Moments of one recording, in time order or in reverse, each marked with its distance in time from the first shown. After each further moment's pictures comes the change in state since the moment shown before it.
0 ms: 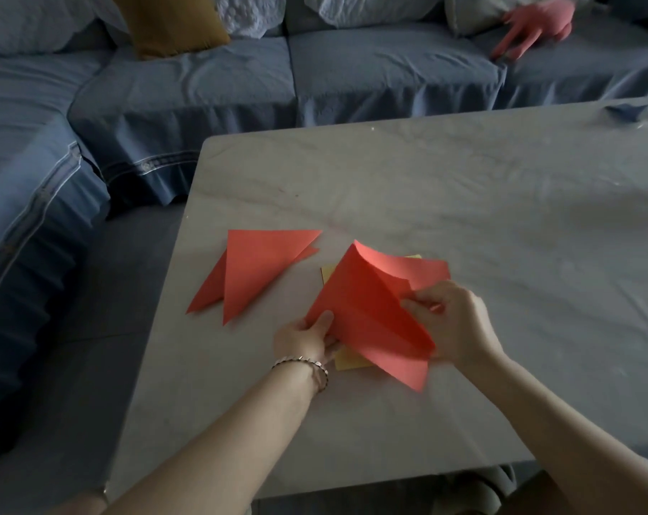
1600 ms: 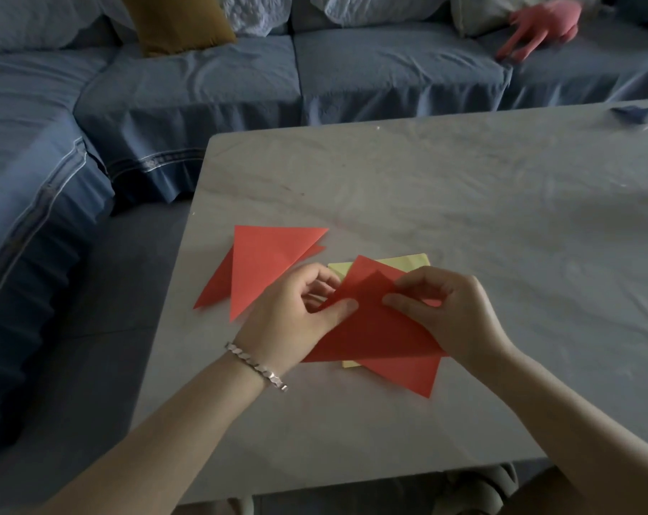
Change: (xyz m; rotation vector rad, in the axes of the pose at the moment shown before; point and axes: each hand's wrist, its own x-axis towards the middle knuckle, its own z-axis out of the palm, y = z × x) left_hand -0.046 0.065 -0.027 0.812 -0.292 0.714; right_hand -0.007 -0.050 -0.015 0.331 -0.128 -0.061
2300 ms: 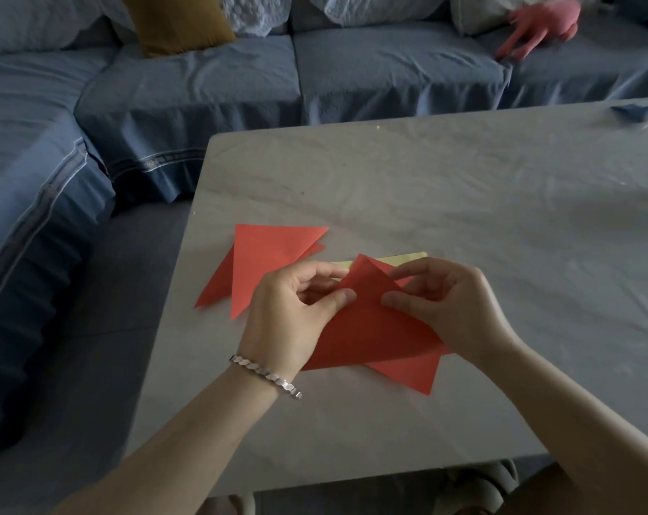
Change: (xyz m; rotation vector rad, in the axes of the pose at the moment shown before) left_hand -0.009 0.017 0.004 -0.101 0.183 0.042; right_hand -0.002 -0.020 -0.003 0.168 -0.066 0.111
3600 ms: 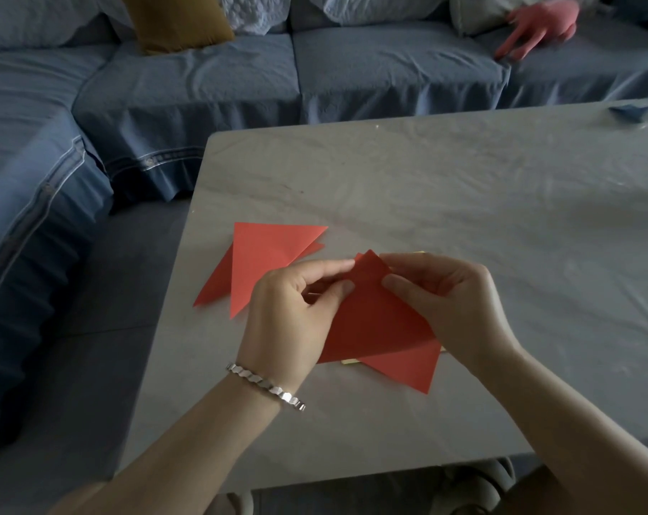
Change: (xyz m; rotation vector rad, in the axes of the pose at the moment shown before) left_hand -0.007 0.008 0.001 0.051 0.064 0.185; right_hand -0.008 -0.013 0.009 0.086 0.075 -0.123
